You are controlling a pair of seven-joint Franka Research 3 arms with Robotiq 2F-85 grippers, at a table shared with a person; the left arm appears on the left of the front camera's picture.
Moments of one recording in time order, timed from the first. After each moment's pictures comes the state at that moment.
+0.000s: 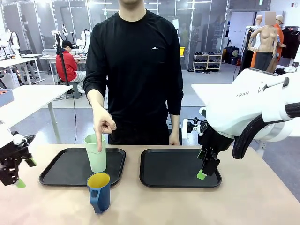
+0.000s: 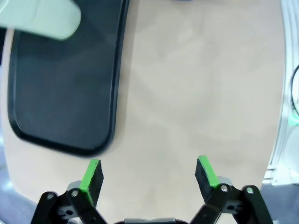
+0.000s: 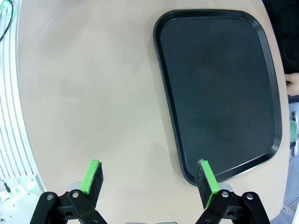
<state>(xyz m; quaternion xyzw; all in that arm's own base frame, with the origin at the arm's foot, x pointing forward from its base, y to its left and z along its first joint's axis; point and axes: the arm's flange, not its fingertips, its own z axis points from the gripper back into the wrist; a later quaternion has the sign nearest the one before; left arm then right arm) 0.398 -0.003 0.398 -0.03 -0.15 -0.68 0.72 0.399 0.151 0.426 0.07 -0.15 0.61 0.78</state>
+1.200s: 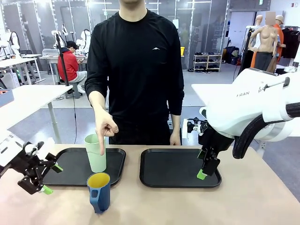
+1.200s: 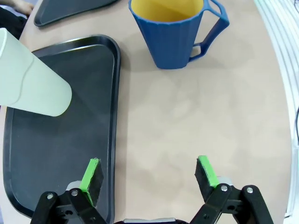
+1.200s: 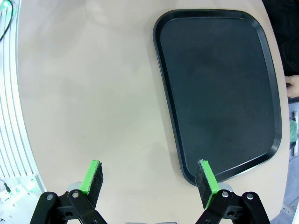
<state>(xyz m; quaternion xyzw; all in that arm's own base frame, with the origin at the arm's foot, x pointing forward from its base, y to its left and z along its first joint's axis) 0.408 -0.030 0.344 -0.14 -0.26 -0.69 0.66 0.399 0.151 0.426 0.07 -0.15 0.61 0.78</state>
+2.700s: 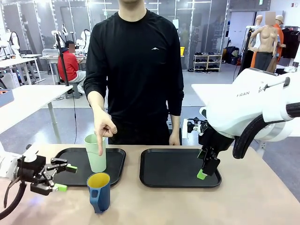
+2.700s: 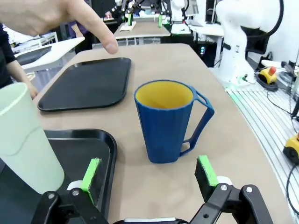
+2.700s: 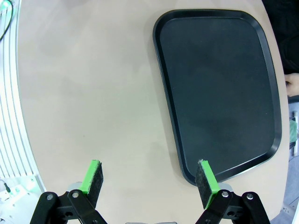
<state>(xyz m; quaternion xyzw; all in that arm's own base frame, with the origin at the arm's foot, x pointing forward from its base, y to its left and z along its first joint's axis) 0.430 -0.022 0.264 -0.42 -0.44 -0.58 0.55 0.399 0.150 0.426 0.07 -0.15 0.61 0.78</state>
